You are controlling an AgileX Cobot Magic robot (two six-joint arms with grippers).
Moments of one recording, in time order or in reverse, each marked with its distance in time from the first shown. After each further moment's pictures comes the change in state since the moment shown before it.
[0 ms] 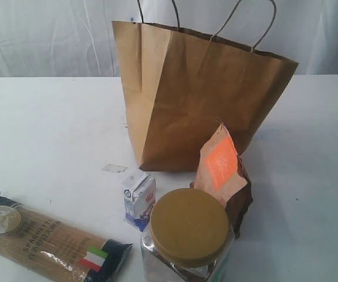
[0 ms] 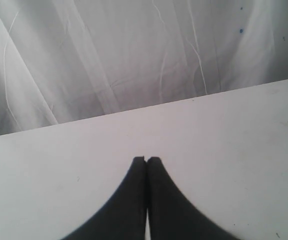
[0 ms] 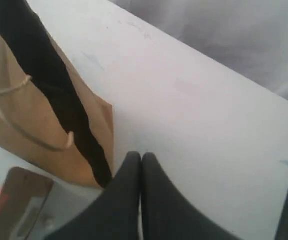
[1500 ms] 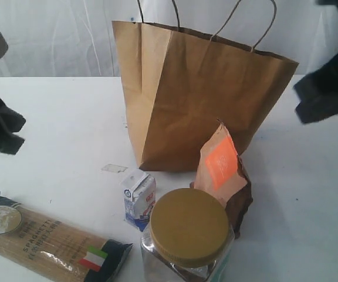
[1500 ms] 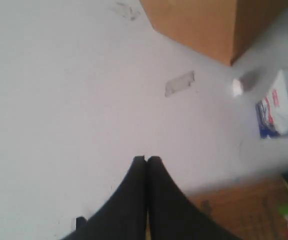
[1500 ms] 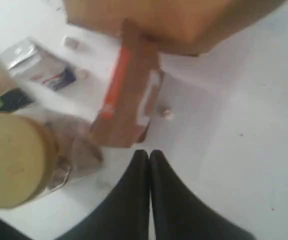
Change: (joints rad) left arm -0.421 1.058 -0.680 -0.039 0.359 0.115; right arm 0.118 -0.349 0.671 0.135 -0.047 0.062
